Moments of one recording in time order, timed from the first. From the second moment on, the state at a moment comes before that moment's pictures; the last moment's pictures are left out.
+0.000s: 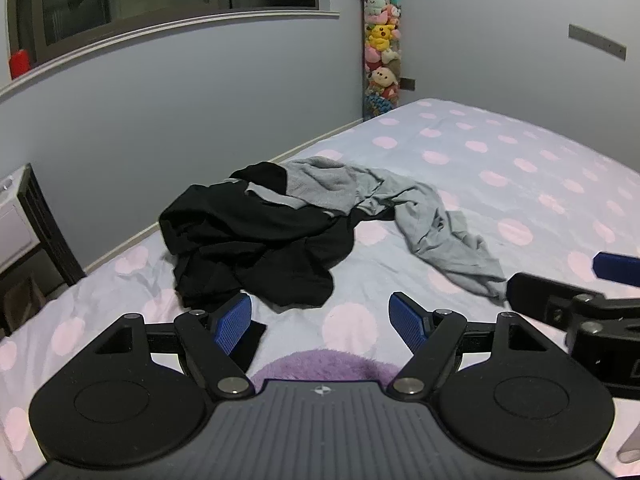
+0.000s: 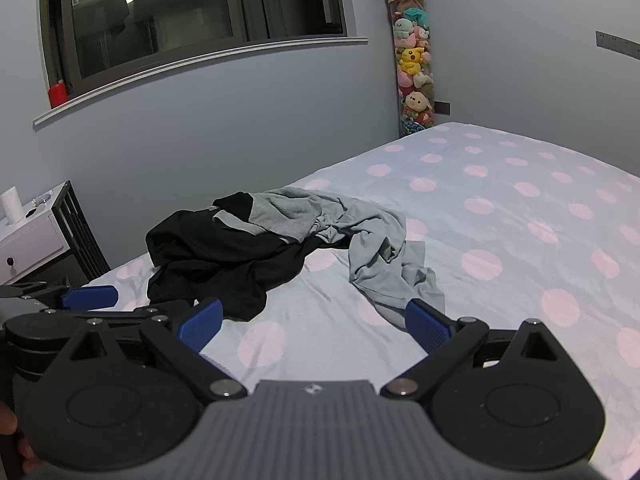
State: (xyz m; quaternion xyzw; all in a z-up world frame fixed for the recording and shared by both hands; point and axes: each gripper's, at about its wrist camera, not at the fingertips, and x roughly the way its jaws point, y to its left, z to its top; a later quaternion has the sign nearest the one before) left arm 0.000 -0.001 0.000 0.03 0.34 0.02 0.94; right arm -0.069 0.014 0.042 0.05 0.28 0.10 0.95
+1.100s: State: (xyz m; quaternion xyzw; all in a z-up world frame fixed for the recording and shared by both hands) left arm 0.003 -0.005 -0.003 0.02 0.34 0.01 0.94; right arm -0.069 0.018 0.042 0.04 0.29 0.09 0.95
